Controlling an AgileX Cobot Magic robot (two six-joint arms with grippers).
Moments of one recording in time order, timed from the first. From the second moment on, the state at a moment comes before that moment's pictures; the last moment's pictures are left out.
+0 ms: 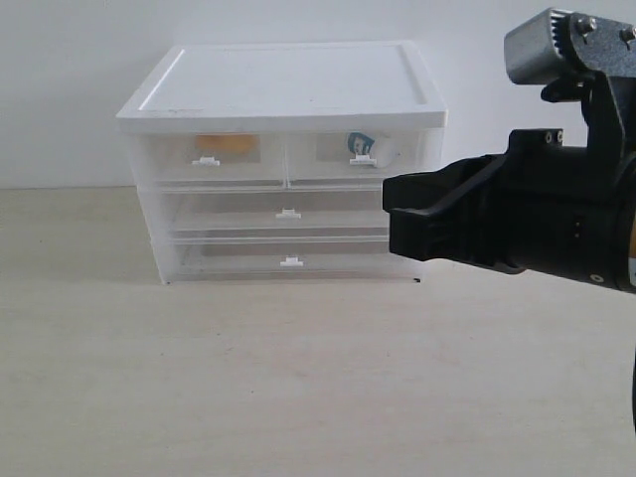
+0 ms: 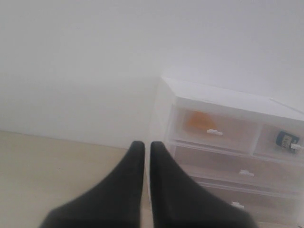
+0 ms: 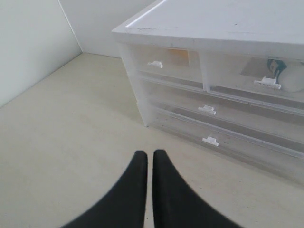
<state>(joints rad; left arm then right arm) 0.04 0.00 -0.02 -1.74 0.10 1.53 0.65 1.08 -0.62 -0.81 -0.16 1.05</state>
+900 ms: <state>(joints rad) 0.04 0.00 -0.01 0.03 0.32 -0.08 0.65 1.08 -0.62 -0.81 -0.16 1.05</state>
